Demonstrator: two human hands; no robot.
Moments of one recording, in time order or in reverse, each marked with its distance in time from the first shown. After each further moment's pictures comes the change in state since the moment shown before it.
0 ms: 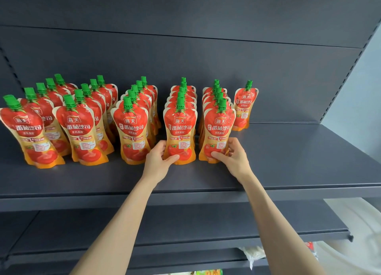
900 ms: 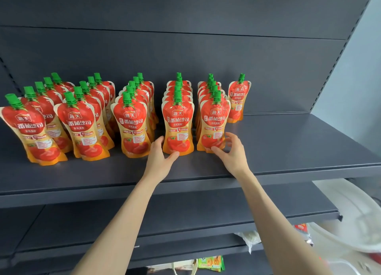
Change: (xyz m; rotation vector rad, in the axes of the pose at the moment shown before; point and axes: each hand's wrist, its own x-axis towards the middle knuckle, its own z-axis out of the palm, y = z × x) left_hand -0.025 0.010 -0.001 0.096 -0.012 -0.081; right_hand -0.029 -0.007 0.002 -0.264 0.134 0.029
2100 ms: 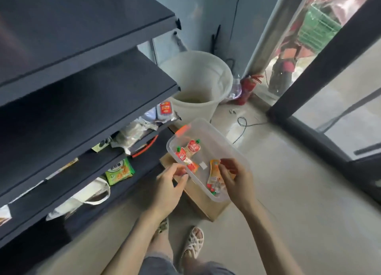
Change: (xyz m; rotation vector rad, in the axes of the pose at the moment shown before) left_hand -0.373 0.060 0.362 0.032 -0.786 0.144; right_hand -0.395 0.254 -0.328 -0.154 0.361 0.585
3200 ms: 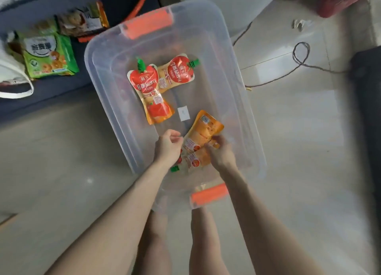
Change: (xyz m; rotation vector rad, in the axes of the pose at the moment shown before) left_hand 0.168 -0.258 0.347 -0.130 0.107 -1.070; right_hand 0.210 0.363 0.139 -0.263 -0.705 0.650
